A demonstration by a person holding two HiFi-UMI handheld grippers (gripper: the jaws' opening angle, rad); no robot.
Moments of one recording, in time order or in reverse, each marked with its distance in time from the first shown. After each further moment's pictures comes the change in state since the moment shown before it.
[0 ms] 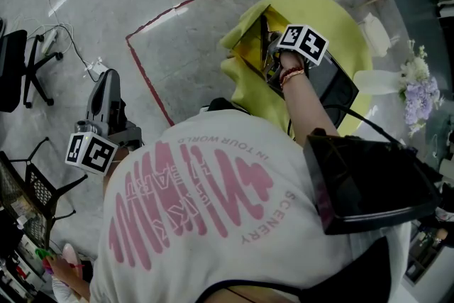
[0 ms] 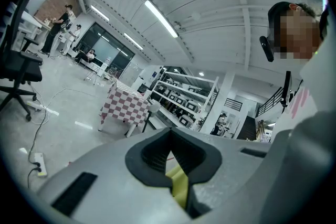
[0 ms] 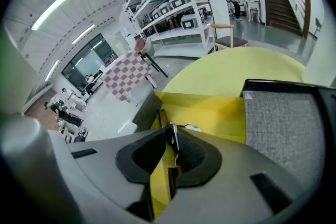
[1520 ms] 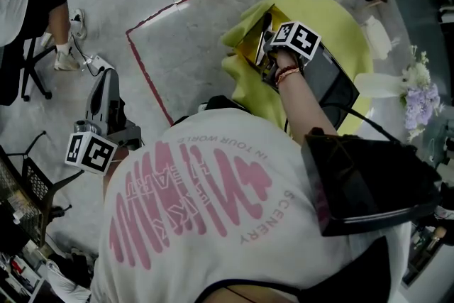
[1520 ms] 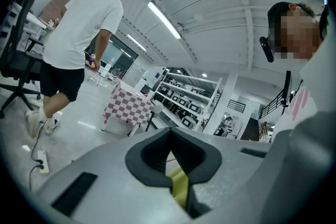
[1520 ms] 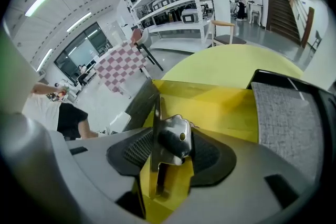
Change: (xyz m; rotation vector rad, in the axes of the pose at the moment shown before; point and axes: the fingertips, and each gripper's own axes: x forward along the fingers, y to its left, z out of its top) left arm -0.013 0.004 0.001 -0.014 -0.018 0.031; right arm 0.010 0.000 -0.015 -0.042 0.067 -0.091
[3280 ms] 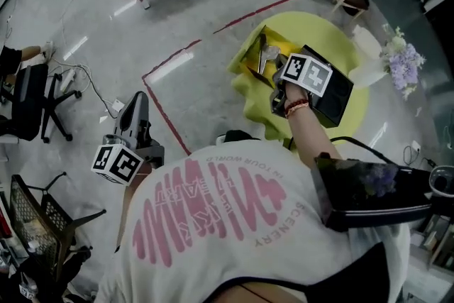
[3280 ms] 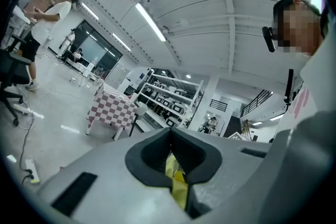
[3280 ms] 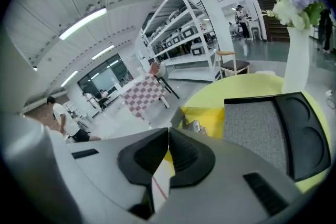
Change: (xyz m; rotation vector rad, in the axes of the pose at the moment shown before) left arm -0.061 -0.043 0.018 0.046 -0.004 -0.183; right arm -0.156 0.037 -0.024 0.002 -0.331 0.174
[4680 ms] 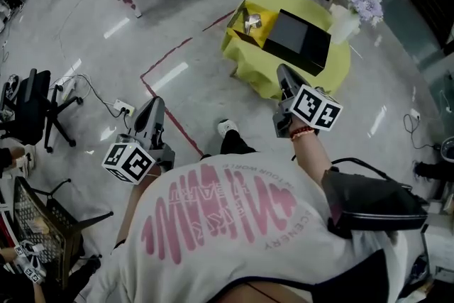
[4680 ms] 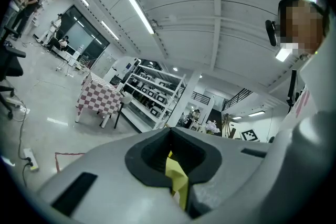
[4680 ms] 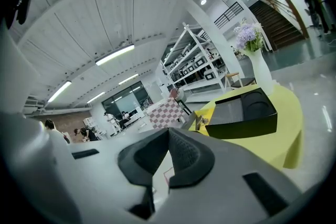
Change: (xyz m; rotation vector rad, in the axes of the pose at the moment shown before) left arm -0.162 -0.084 -0.052 -0.001 0.105 -0.172; right arm -0.243 0.023 -0.131 -0.017 -0.328 0.240
